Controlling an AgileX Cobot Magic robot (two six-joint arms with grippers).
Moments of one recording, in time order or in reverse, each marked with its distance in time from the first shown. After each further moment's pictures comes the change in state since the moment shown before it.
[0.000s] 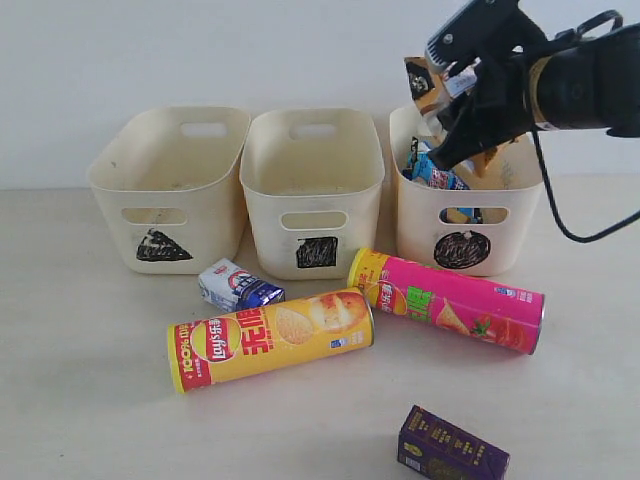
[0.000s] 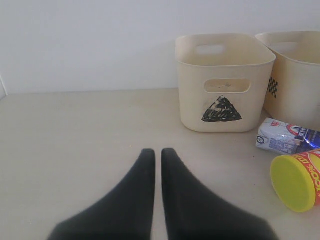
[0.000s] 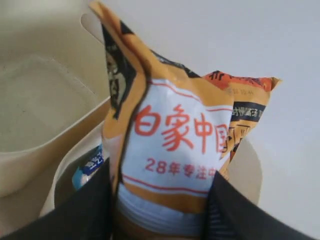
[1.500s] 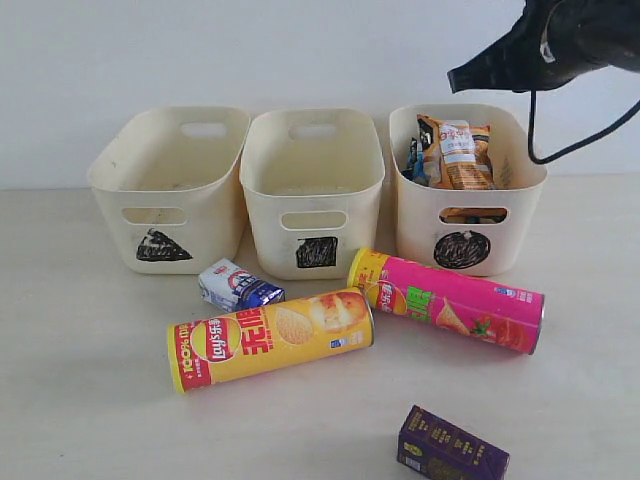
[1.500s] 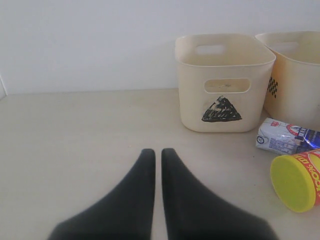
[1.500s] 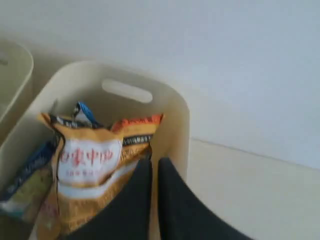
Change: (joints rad) left arm 0.000 0.000 0.000 0.000 0.000 0.000; right arm -0.002 0.018 -0.193 0.733 0.390 -0.343
